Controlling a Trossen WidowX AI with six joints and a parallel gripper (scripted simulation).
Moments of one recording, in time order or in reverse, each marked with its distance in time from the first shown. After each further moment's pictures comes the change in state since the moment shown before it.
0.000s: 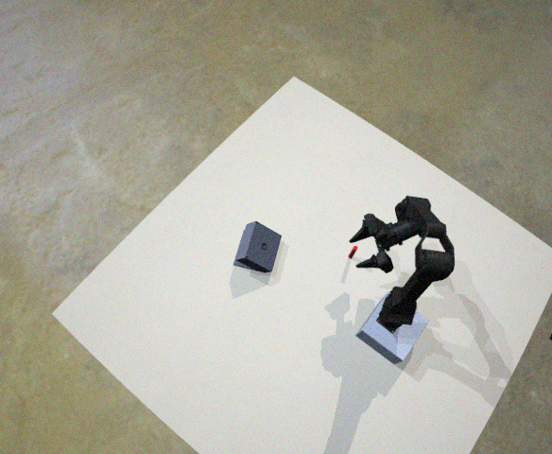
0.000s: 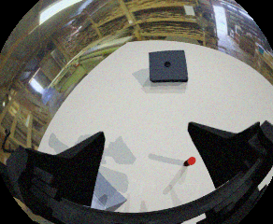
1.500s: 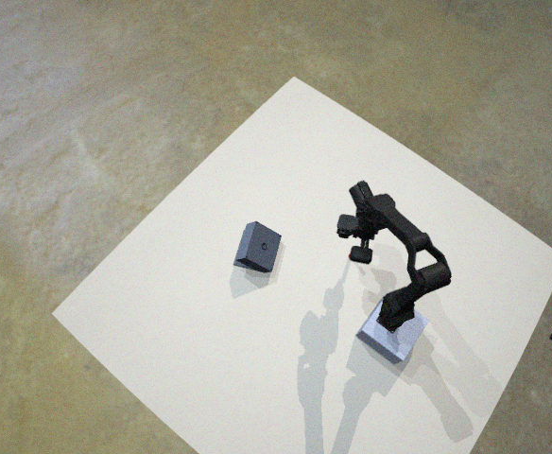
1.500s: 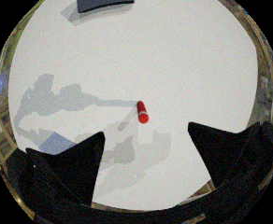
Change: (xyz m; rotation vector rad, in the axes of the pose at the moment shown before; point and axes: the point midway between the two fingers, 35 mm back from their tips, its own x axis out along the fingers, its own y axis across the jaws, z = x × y) arm 0.005 -0.053 -0.015 0.129 0.867 -0.391
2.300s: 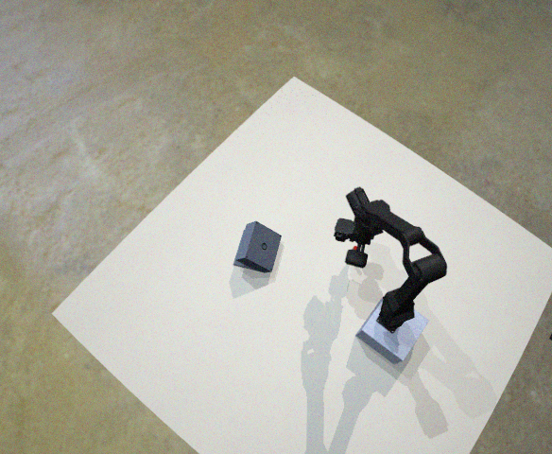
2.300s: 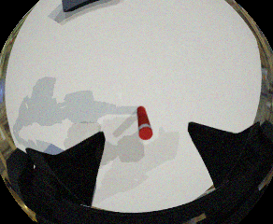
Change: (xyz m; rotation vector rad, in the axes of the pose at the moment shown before) arm 0.039 -0.001 0.000 0.066 0.002 0.002
